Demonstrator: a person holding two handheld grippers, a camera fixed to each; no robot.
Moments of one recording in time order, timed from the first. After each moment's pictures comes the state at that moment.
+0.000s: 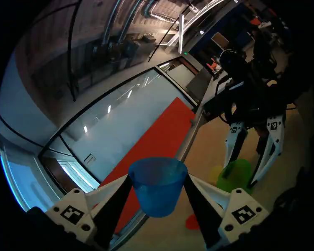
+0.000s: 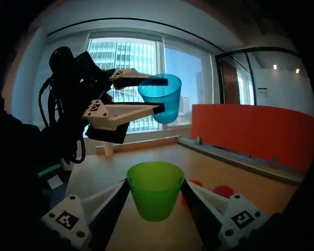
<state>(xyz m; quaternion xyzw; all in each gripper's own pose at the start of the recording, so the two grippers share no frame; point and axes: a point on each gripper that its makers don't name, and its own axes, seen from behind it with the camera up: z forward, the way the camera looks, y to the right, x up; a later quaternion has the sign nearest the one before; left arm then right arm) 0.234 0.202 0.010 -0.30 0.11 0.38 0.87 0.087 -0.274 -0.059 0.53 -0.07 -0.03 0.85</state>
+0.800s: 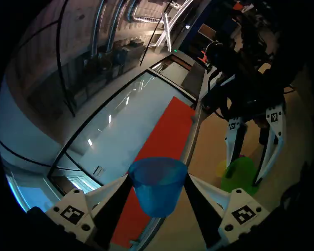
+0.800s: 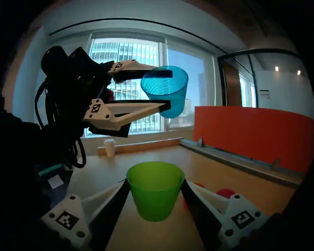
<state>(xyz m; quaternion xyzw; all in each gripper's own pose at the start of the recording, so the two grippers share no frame) 0.246 0.213 0.008 -0.29 0.14 0.45 0.84 0.091 -0.282 -0.060 0.53 -0.06 -0.03 0.84</state>
